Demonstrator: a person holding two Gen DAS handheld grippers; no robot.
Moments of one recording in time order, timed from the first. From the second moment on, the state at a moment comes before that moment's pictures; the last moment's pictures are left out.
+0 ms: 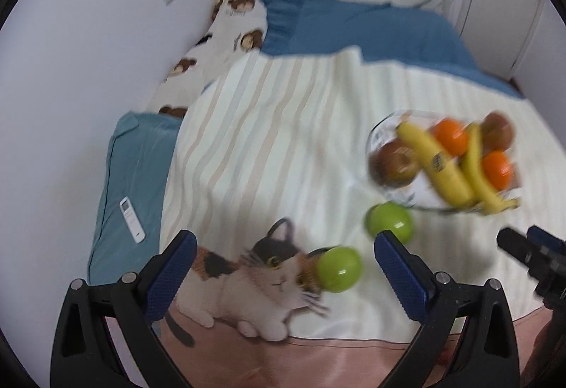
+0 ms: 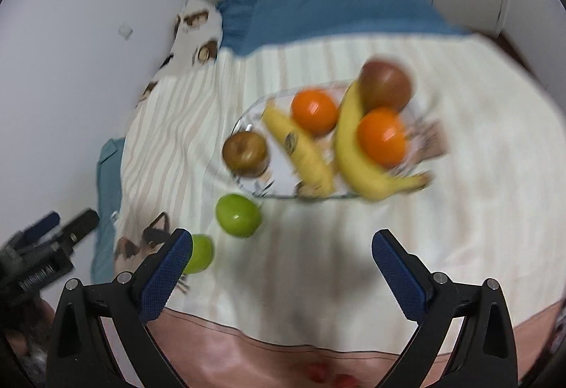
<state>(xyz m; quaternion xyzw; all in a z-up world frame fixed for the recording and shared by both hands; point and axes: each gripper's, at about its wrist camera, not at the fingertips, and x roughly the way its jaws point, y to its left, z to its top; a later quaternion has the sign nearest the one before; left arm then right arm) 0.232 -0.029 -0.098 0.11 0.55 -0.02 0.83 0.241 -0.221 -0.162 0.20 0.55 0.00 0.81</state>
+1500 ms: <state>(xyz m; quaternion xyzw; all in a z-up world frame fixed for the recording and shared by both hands) 0.265 -0.007 -0.218 0.05 0.67 -0.06 0.73 0.344 -0.117 -0.293 0.15 0.67 0.06 0.72</state>
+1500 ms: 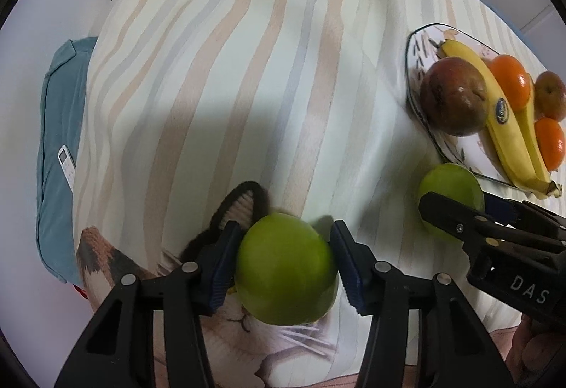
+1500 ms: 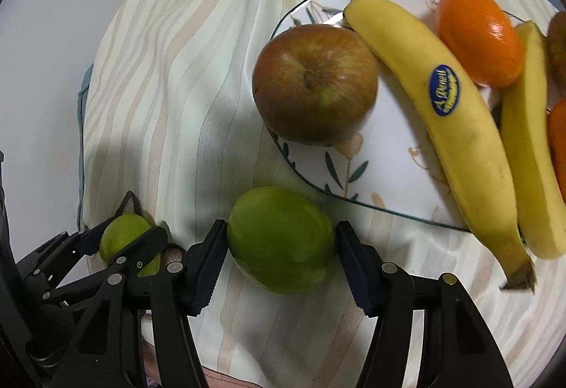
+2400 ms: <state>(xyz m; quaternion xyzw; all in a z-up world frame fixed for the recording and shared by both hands) 0.365 -0.181 -0.139 0.06 0.66 -0.24 0.71 0.305 -0.261 -0.177 0.17 0.54 -0.03 0.83</state>
